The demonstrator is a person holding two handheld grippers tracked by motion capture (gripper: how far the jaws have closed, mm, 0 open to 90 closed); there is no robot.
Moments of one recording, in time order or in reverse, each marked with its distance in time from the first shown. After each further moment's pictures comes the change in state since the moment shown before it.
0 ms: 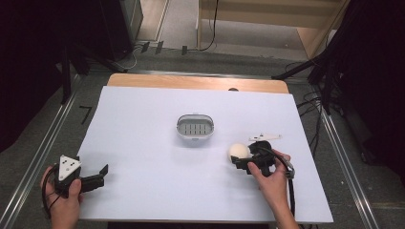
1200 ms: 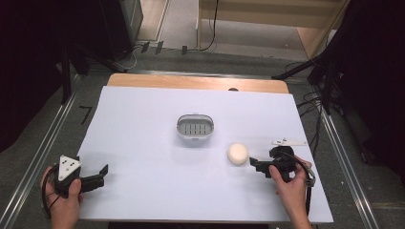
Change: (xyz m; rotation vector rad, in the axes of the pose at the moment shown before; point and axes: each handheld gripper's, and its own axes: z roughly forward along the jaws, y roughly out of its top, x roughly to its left) left arm 0.000 0.000 0.000 -0.006 -0.003 -0.002; right arm -0.042 -0.024 -0.031 -0.055 -0.026 0.068
